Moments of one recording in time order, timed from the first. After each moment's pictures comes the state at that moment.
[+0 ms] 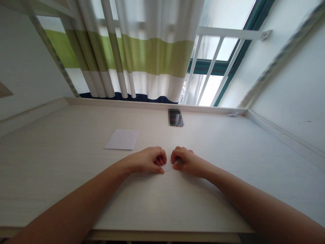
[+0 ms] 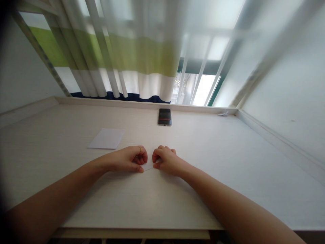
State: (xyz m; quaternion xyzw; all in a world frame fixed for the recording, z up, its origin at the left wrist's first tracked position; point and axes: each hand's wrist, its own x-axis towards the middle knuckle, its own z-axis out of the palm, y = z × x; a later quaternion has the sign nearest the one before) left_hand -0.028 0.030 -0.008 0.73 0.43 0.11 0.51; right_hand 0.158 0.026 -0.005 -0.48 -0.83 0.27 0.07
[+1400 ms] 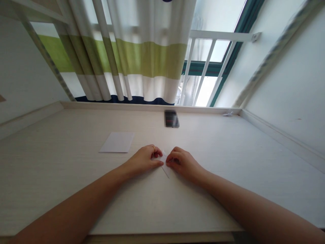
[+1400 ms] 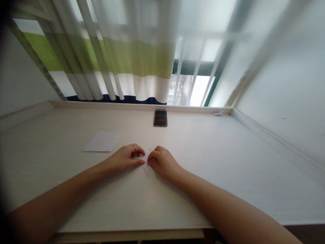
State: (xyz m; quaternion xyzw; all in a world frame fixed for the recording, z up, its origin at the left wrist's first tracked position) left_hand -0.020 0.033 -0.021 0.78 0.49 0.20 0.33; right_hand 0.162 0.019 -0.020 -0.47 -0.83 0.24 0.21
